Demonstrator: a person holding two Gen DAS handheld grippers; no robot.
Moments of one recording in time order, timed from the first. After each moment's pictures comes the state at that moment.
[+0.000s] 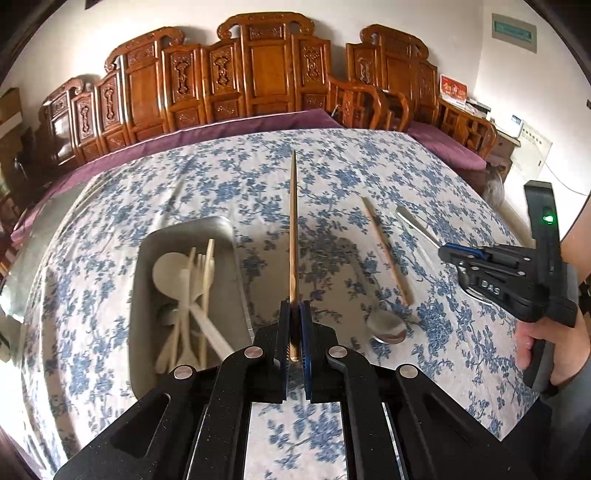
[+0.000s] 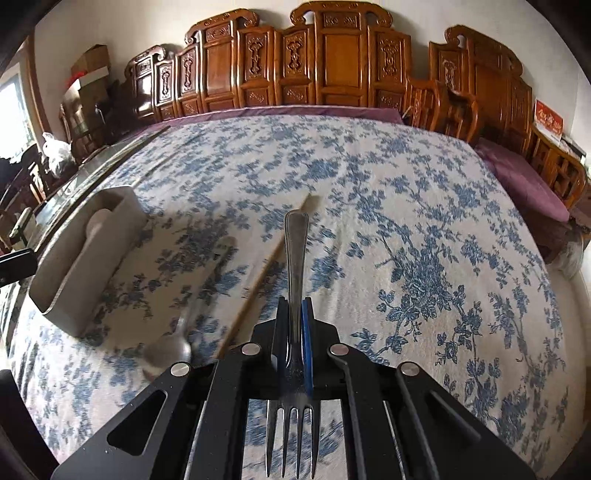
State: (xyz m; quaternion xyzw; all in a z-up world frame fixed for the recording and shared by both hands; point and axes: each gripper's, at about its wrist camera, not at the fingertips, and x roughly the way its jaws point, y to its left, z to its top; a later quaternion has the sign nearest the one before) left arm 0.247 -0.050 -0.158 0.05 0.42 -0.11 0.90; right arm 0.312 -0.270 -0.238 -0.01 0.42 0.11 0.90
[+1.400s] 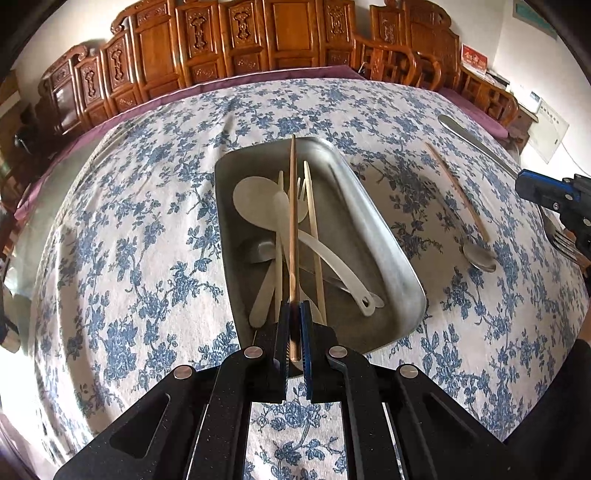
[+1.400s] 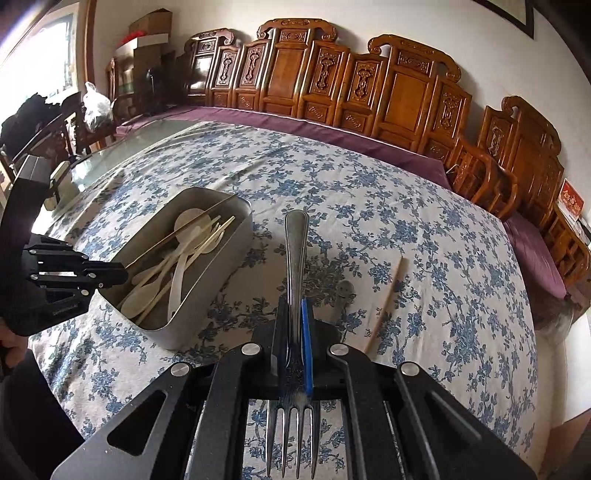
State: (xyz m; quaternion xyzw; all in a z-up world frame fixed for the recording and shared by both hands) left arm 0.258 0.050 -0.203 0.07 0.50 -0.10 0.86; right arm 0.275 -0.135 -0.170 -0.12 0.40 0.16 0.89
